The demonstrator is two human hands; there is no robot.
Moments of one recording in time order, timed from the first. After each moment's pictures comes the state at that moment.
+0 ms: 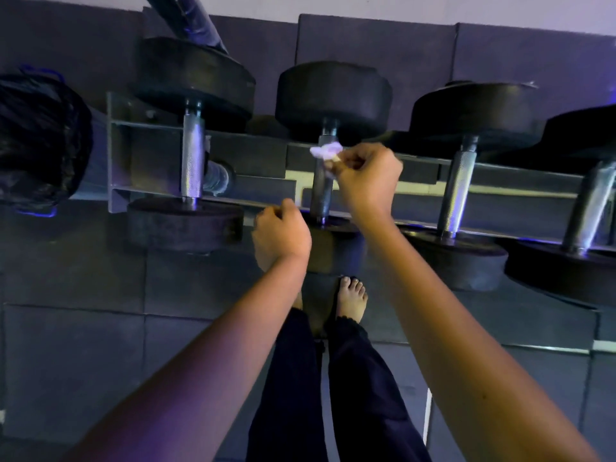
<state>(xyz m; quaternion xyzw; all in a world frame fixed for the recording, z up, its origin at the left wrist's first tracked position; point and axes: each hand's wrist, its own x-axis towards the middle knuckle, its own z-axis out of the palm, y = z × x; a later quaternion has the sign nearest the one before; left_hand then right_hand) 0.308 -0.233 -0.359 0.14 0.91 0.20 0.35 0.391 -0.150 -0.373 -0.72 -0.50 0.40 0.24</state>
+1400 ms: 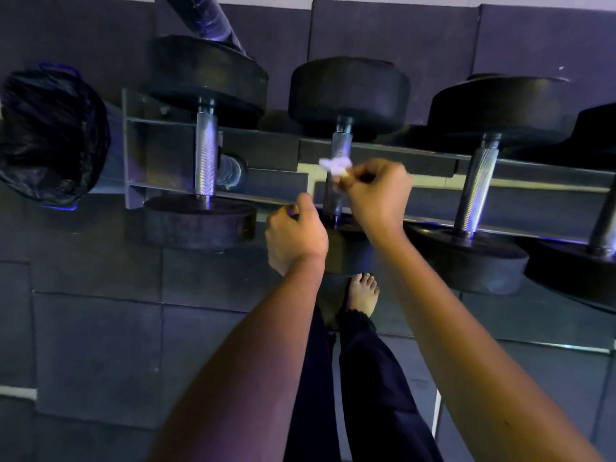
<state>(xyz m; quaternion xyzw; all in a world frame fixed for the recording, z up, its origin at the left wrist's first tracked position) 0.317 -0.228 -0.348 0.07 0.92 0.18 0.34 0.393 -0.168 -0.366 -0.72 -0.49 0.44 0.21</state>
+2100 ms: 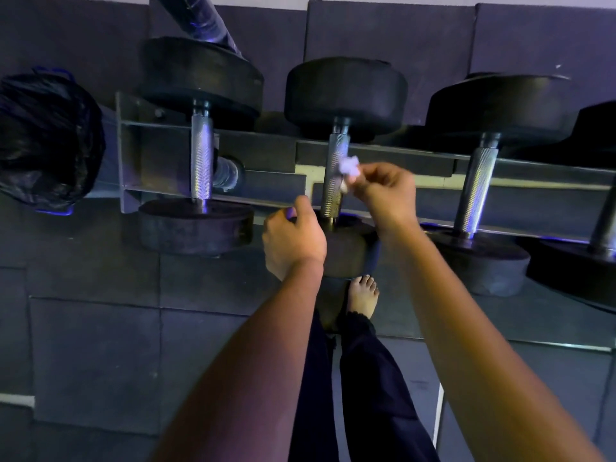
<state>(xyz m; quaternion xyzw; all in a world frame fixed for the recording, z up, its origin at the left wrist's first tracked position) 0.317 -0.229 -0.347 0.07 0.92 0.19 0.35 0.410 -0.166 -0.378 -0.68 -0.34 0.60 0.25</state>
